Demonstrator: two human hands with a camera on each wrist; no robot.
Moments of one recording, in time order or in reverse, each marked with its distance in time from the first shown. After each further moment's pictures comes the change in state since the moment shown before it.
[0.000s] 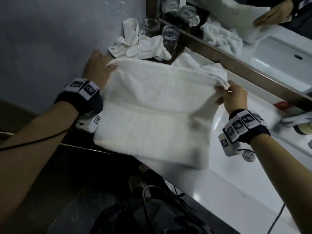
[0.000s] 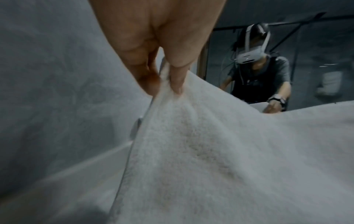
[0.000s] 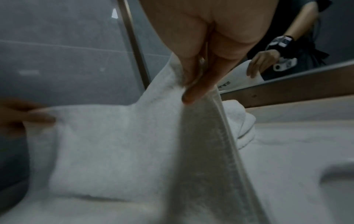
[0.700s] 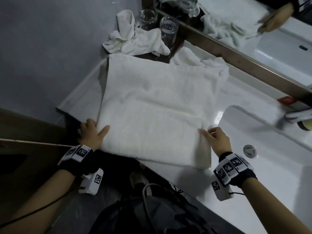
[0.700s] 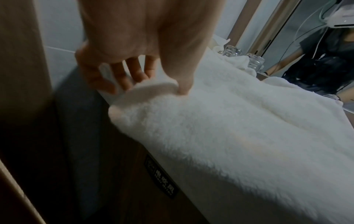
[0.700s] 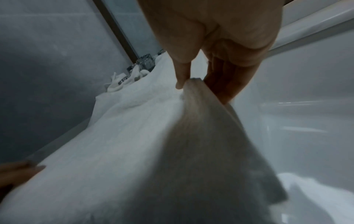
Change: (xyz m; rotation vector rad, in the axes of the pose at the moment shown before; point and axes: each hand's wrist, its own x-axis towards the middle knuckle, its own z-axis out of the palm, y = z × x) left_hand -0.141 -0.069 0.089 -0.157 -0.265 -0.546; right_hand -0.100 0.075 0.044 -0.019 -0.213 0.447
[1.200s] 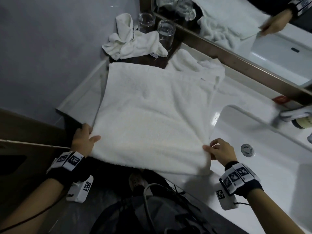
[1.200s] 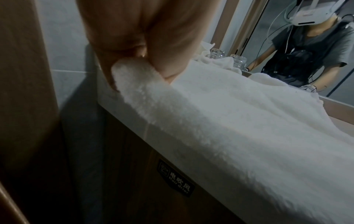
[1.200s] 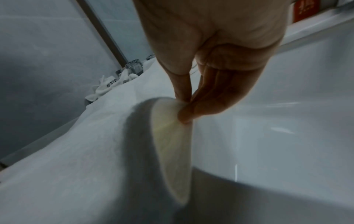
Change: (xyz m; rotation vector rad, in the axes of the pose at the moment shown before) left_hand -0.007 -0.020 -0.016 0.051 -0.065 0.076; right_hand -0.018 0.032 -0.015 0.013 -0.072 0.053
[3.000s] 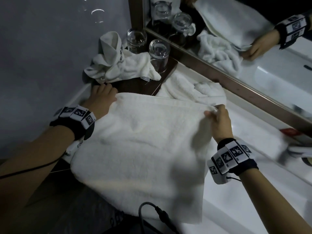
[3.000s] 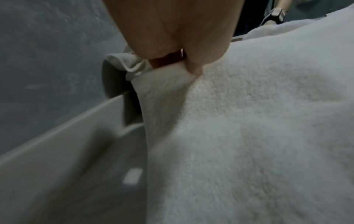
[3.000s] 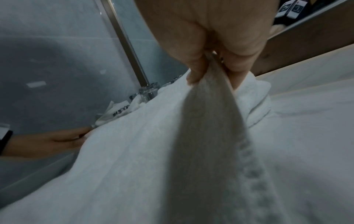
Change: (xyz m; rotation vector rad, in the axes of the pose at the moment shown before) left_hand 0.165 0.168 -0.026 0.595 0.087 0.687; right_hand 0.133 -0.148 -0.027 -0.043 0.208 -0.403
